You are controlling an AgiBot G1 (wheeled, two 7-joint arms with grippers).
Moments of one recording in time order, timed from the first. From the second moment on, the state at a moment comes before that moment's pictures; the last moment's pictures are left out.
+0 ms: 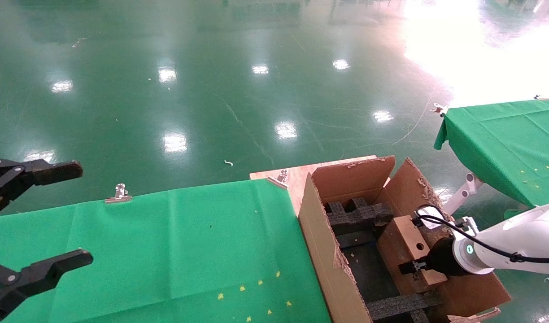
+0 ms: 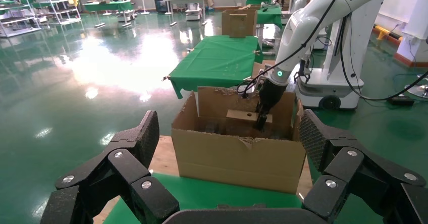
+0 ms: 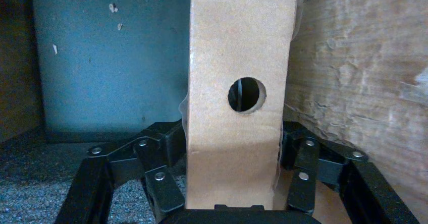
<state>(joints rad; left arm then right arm) -1.07 0.57 0.35 -1.23 0.65 1.44 -0.13 1.74 -0.55 -2.07 1.12 -1.70 -0.59 1.81</state>
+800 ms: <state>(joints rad) -1.07 0.57 0.35 -1.23 0.65 1.44 -0.13 1.83 -0.50 -2.05 1.18 -1.74 -0.62 1.81</state>
